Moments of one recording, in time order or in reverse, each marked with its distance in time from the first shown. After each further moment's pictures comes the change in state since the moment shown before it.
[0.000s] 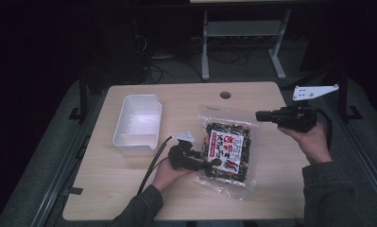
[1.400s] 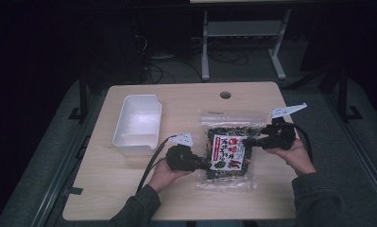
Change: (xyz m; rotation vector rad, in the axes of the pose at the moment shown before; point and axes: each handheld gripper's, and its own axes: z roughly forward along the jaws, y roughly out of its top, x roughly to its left) left arm -0.013 0.002 -0.014 -0.002 -0.076 0.155; right arm -0.013 -0.062 0.053 0.139 0.109 0.183
